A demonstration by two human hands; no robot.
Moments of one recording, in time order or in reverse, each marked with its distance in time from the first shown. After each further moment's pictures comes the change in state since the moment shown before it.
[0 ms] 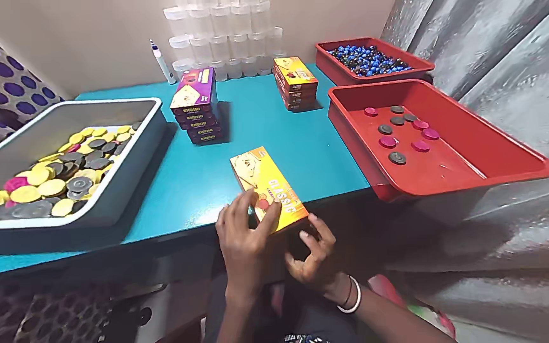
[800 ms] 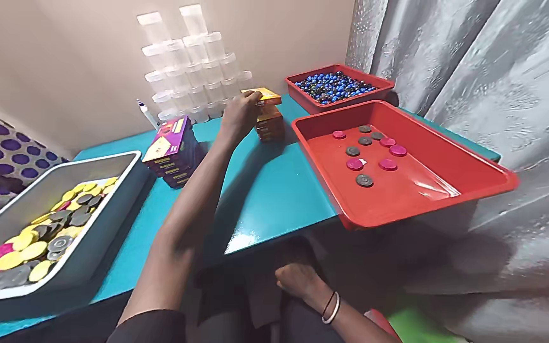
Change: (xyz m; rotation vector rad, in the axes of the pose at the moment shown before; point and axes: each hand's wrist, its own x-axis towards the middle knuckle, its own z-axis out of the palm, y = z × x) left_hand 0.326 -0.044 0.165 -0.029 -0.326 0.337; right_hand 0.045 0.034 -0.022 0.083 -1.488 0.525
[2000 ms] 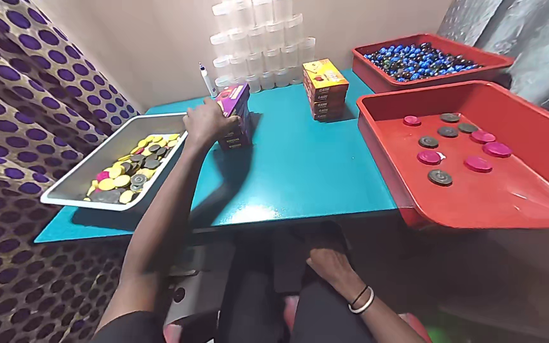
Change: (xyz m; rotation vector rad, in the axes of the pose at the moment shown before) left_hand -0.145 -0.032 -0.132 0.297 -0.291 -0.966; right_hand 0.006 -0.014 0.006 -0.060 -0.071 0.268
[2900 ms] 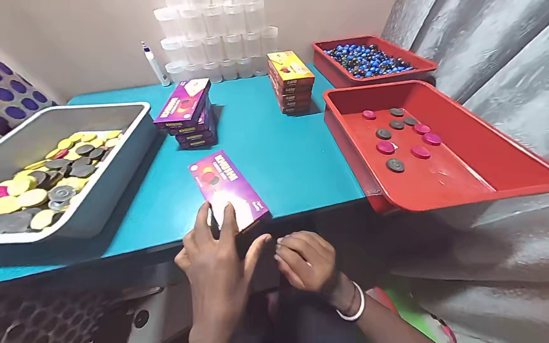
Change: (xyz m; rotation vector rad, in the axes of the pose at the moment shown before) left_hand -0.260 -0.007 0.080 -0.251 0.306 0.307; right_hand -0.006 0.011 0.017 -0.035 1.455 -0.876
